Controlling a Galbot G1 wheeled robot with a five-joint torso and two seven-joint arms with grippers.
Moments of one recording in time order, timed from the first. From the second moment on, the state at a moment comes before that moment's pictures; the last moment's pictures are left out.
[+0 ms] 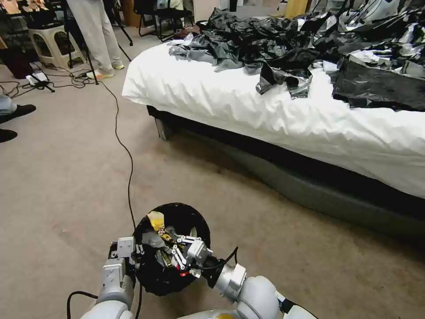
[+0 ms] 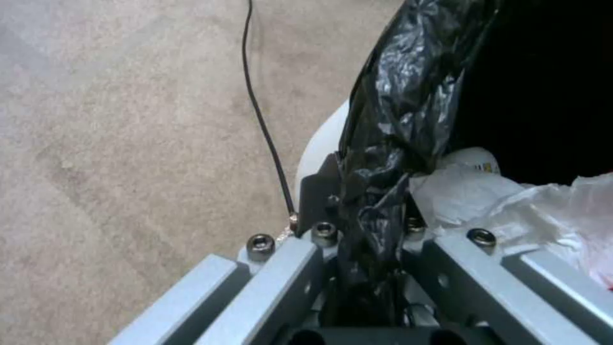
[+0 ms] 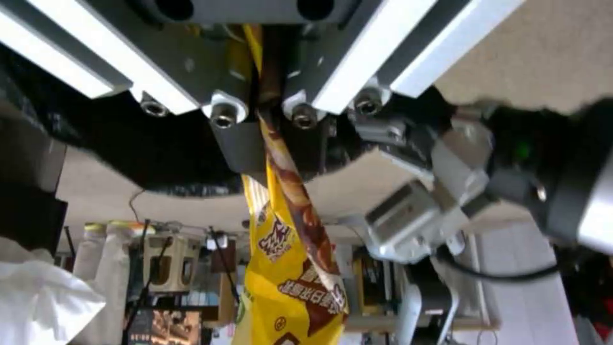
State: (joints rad) left arm 1.78 -1.47 -0.57 -2.18 -0.10 0.49 -0.18; right arm -1.21 1.19 -0.28 1.76 0.18 0.30 -0.23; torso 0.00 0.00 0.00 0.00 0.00
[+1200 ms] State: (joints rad) left arm 1.77 -1.46 -0.58 -2.19 -0.11 0.50 -0.18; right arm -1.24 1.18 -0.21 1.90 0.14 0.29 -0.16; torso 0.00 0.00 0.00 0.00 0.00
